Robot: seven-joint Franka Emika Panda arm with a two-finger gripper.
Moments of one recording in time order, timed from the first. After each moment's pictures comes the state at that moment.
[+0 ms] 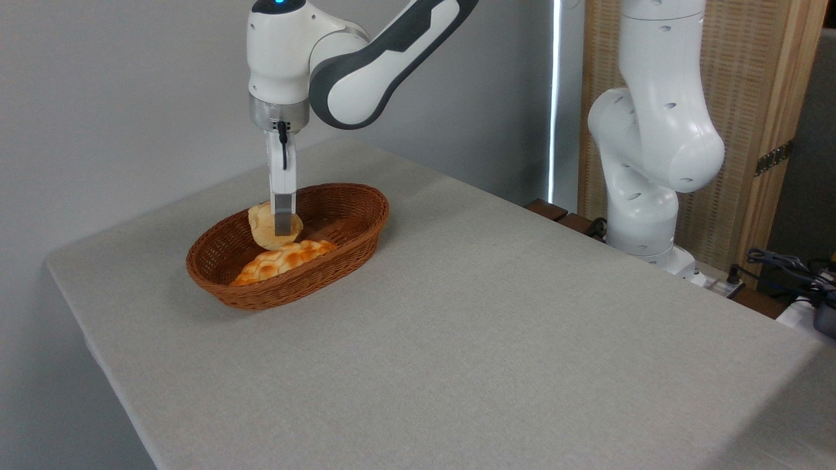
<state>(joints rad) -0.36 0.02 -0.28 -2.11 -0.23 2.39 0.74</state>
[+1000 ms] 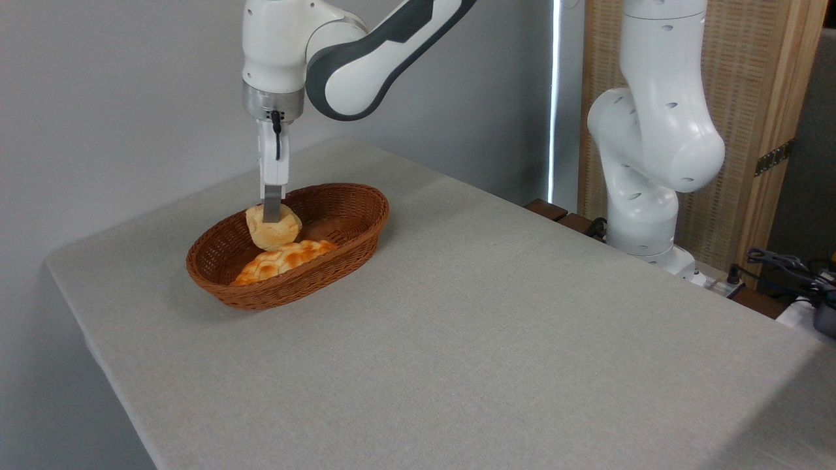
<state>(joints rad) -0.35 0.01 -0.27 -2.08 -0.23 2.39 0.74</state>
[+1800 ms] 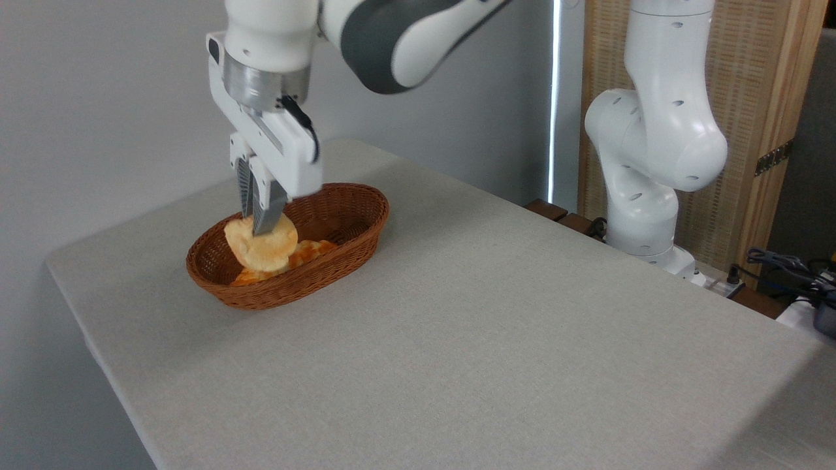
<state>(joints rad) -0.29 -0.05 0.12 -1.88 -0.40 2.04 0.75</state>
